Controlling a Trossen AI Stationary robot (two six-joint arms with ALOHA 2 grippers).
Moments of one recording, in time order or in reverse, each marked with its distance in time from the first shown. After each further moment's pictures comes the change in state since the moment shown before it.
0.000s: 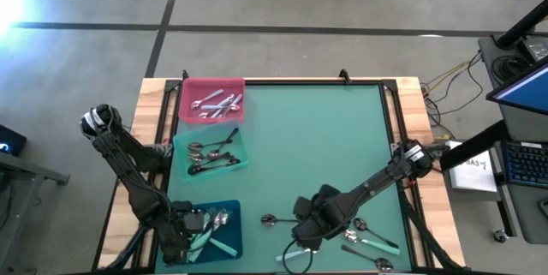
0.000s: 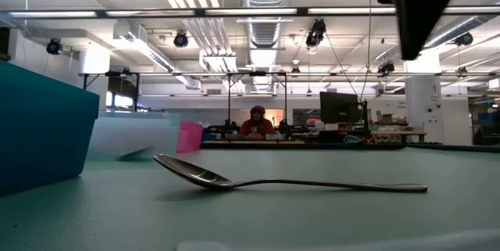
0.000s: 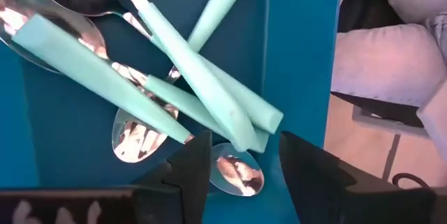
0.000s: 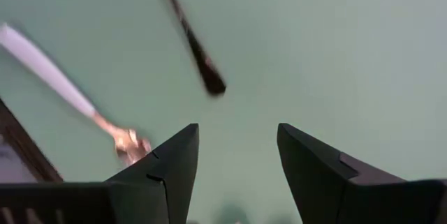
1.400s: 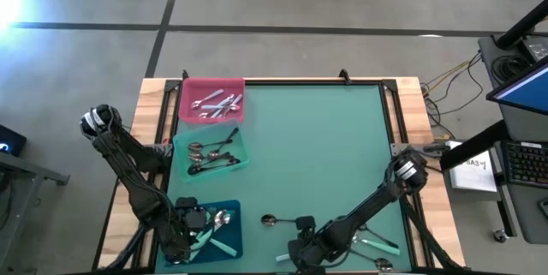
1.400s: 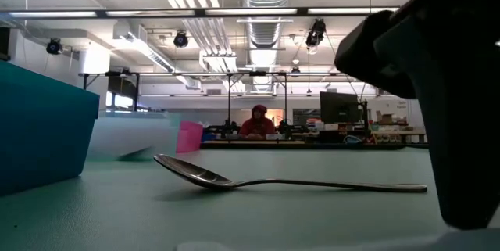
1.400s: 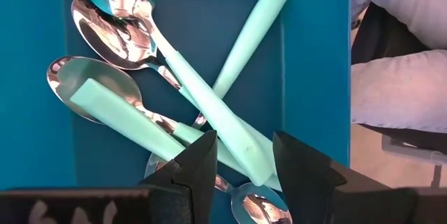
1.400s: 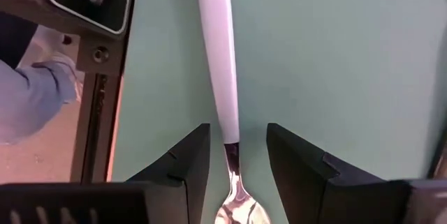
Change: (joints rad) left arm 0.002 0.001 -0.001 0.002 -0.157 0.069; right arm 0.112 0.137 -0.186 0.645 -0.029 -0.494
